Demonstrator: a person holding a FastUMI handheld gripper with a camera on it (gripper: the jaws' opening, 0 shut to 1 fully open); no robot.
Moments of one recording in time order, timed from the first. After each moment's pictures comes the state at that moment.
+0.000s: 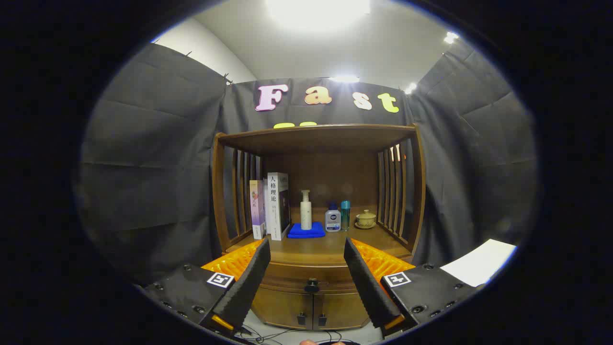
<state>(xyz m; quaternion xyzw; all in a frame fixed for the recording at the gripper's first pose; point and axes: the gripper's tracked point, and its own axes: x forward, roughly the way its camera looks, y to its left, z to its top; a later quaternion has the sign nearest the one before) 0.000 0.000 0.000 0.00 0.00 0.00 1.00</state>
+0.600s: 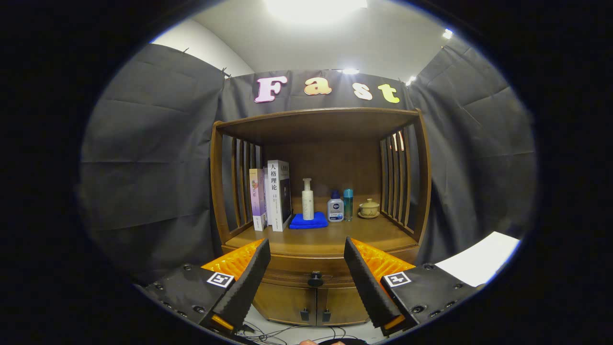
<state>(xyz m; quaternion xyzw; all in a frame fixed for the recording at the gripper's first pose) 0.012 0.000 -0.024 0.01 0.02 0.00 1.00</state>
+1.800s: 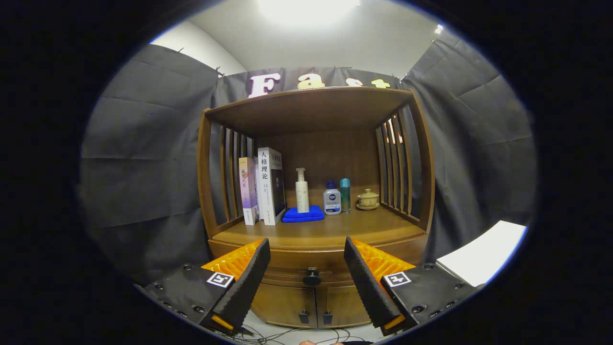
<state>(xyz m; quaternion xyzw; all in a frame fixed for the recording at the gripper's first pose) 0.045 -0.006 -0.073 0.03 0.02 0.00 1.00</state>
